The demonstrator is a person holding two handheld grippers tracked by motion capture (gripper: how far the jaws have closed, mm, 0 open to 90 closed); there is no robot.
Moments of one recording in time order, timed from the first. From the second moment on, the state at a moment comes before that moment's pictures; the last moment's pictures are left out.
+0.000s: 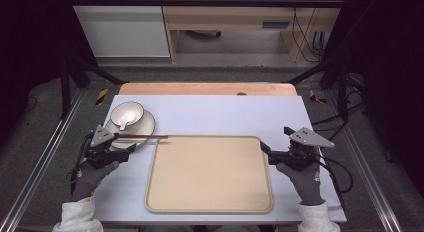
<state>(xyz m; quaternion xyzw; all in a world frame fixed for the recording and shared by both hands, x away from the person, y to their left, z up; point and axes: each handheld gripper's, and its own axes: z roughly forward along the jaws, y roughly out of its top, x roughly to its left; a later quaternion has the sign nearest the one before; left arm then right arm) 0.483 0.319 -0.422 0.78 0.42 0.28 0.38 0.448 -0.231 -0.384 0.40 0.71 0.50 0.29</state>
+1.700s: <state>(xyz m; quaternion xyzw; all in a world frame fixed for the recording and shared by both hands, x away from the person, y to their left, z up) 0.517 0.323 -0.452 0.82 0.39 0.31 0.28 0.448 -0.231 -0.382 0.40 0.71 0.50 0.29</state>
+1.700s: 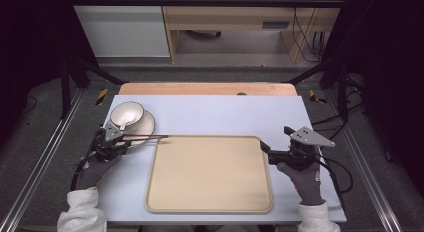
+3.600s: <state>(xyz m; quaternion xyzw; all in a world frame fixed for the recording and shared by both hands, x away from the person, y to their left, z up) 0.522 0.323 -0.449 0.81 0.44 0.23 0.33 0.447 -0.233 -0.379 0.40 0.71 0.50 0.29</state>
